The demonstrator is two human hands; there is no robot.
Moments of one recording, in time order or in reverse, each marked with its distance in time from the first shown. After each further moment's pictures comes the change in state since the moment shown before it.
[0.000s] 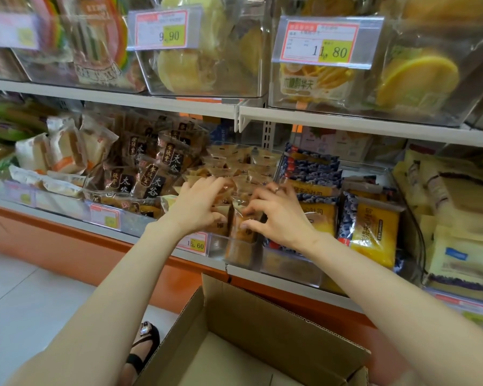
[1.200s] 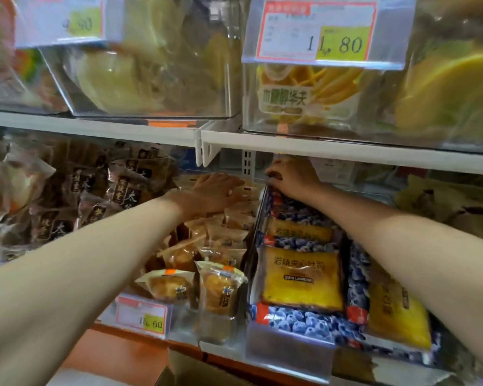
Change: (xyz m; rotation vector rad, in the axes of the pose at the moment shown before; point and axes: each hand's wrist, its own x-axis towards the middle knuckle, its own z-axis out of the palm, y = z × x) left_hand 0.177 -0.009 0.036 0.033 -0.235 0.078; right_hand 0.121 0.158 -0.007 -0.237 -0.052 0.249
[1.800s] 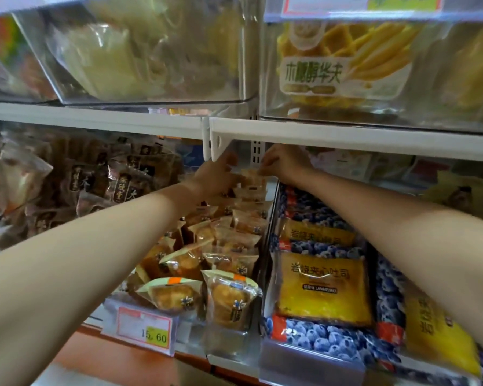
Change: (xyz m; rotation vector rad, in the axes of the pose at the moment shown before) left_hand 0.018 -0.013 -0.005 -0.614 0.265 -0.164; right_hand 0.041 -0.017 0.017 0.446 -0.024 0.134
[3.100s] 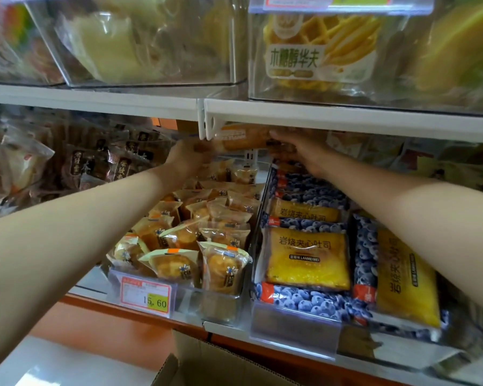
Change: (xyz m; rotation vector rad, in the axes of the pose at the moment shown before) left_hand -0.033 0.001 -0.027 -0.302 0.171 -0.162; right_hand -0.040 0.001 -0.034 0.860 0.011 0.297
